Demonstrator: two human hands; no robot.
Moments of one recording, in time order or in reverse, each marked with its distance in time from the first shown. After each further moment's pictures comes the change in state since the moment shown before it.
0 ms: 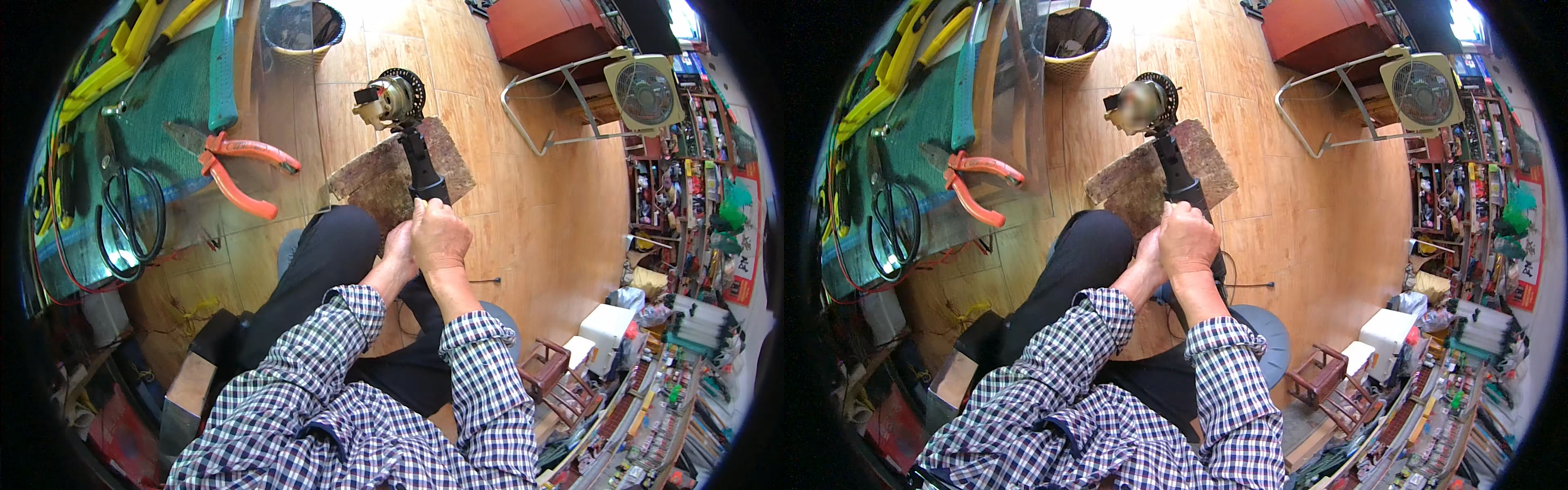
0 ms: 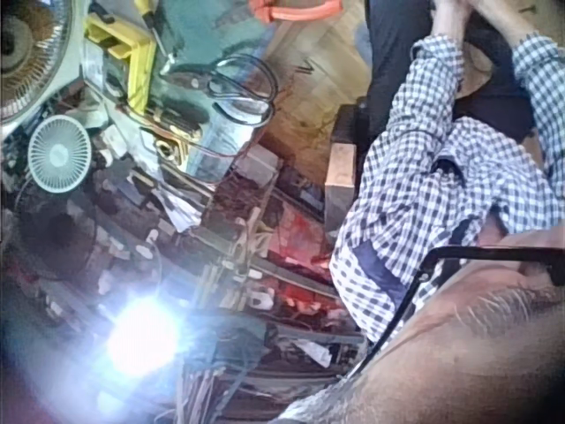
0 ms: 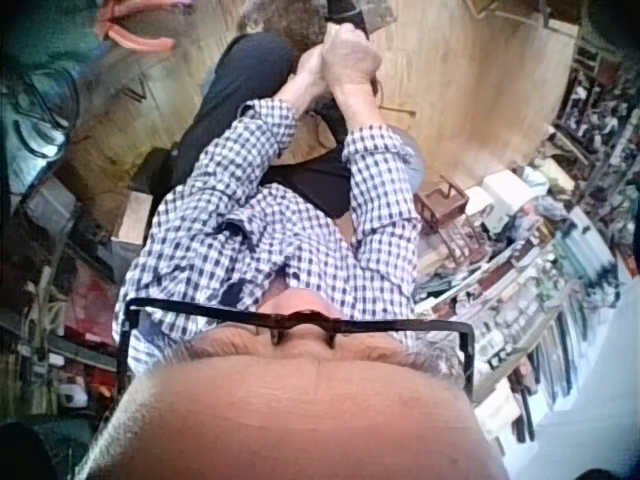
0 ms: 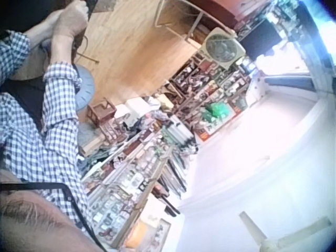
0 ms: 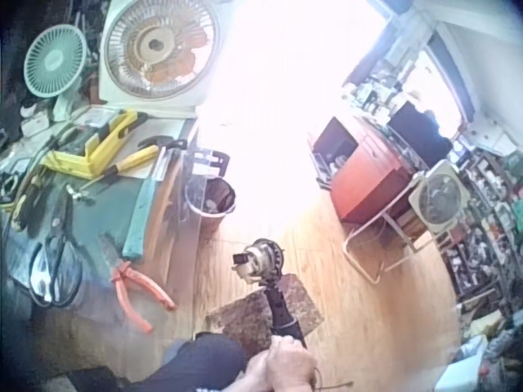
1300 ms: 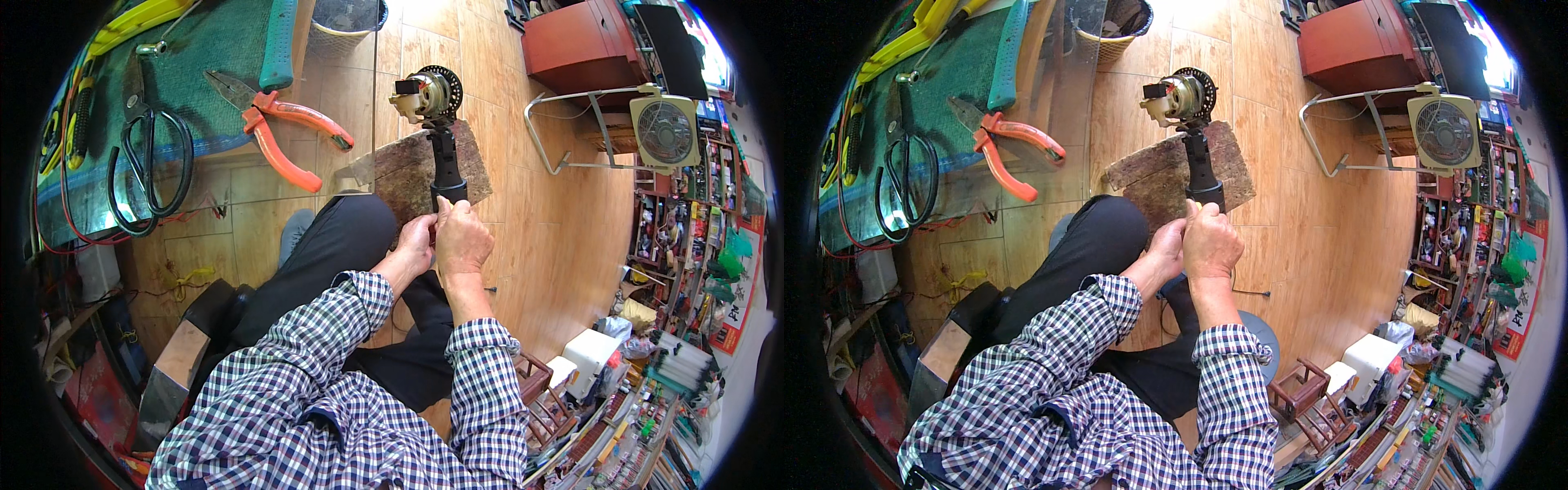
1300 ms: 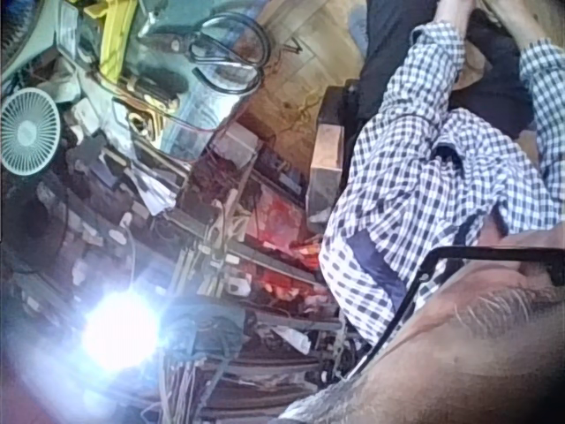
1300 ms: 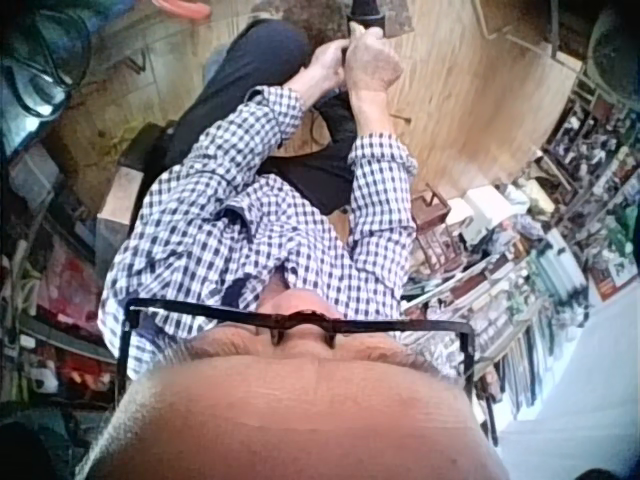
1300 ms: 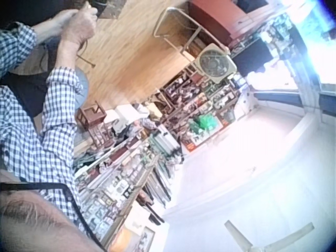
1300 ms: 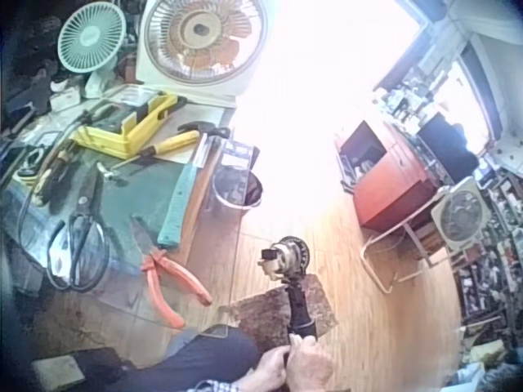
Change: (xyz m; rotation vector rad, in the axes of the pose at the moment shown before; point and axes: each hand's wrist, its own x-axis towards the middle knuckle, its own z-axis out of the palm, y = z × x) left_hand 0.010 0.001 -0.003 0.026 0.062 0.012; right_hand -0.002 0.011 0.000 -0.133 0.002 -0.046
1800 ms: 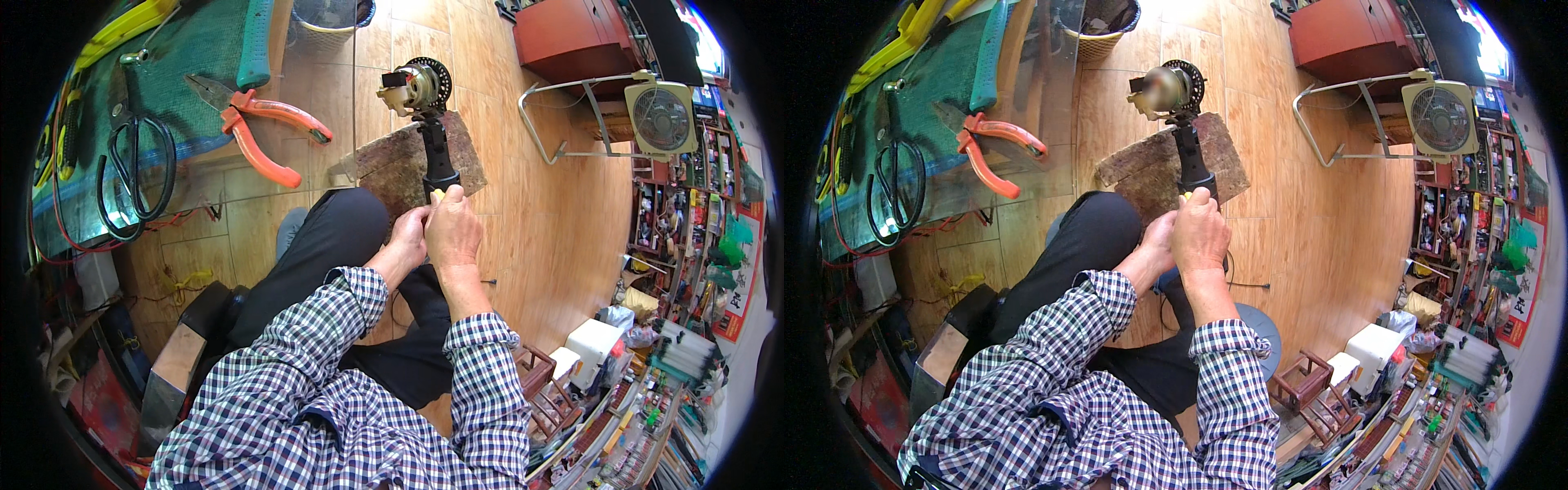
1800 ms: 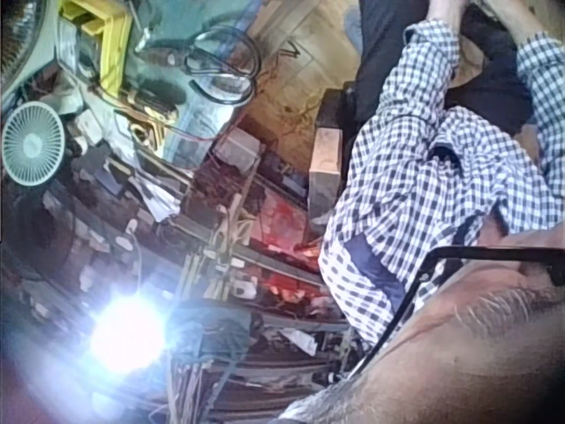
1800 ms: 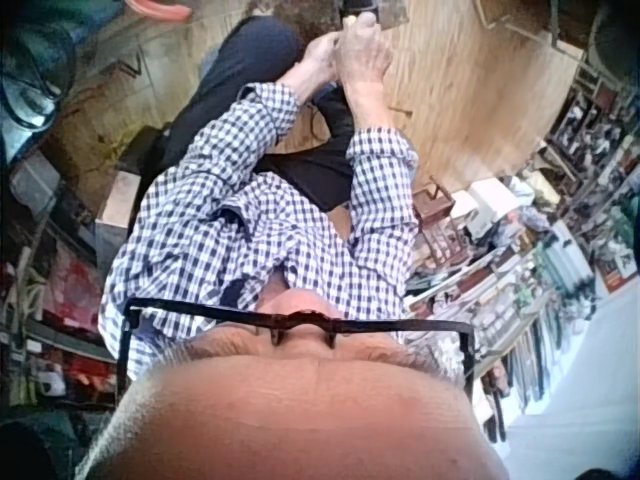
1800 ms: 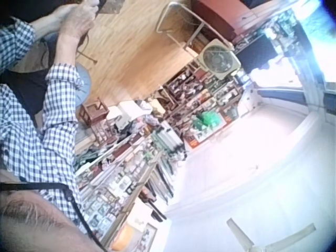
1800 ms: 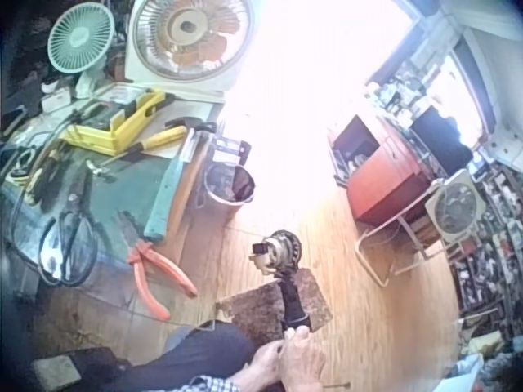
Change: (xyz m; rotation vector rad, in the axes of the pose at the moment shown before) left_hand 0.006 -0.001 0.002 -0.133 -0.096 -0.059; right_hand 0.005 -0.002 -0.004 0.202 -0.092 0.046
